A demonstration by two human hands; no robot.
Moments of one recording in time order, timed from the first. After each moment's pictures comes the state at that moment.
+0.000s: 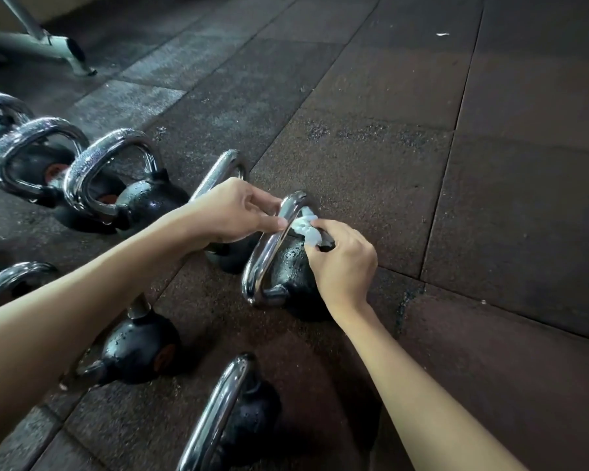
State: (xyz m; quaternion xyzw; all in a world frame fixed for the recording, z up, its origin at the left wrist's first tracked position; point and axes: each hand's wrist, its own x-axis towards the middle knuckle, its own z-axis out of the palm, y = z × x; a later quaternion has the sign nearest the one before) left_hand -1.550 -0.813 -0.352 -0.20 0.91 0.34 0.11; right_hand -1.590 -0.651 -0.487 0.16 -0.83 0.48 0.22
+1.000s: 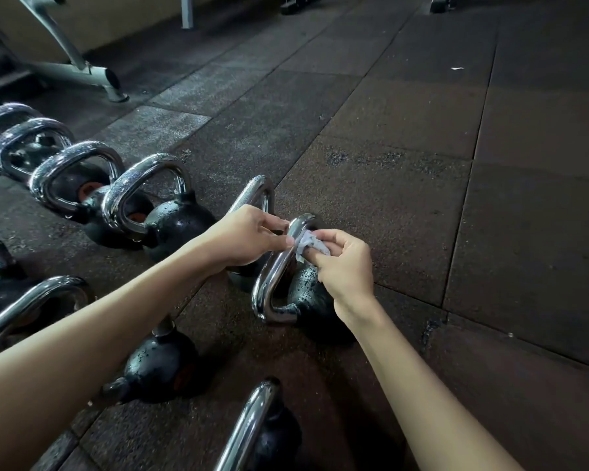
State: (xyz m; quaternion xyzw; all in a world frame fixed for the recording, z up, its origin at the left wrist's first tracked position) left_hand -1.542 -0.840 -0.365 -0.21 0.91 0.36 0.08; right_hand -1.592 -0.684 -0.446 0.03 -0.61 0.77 -0.19
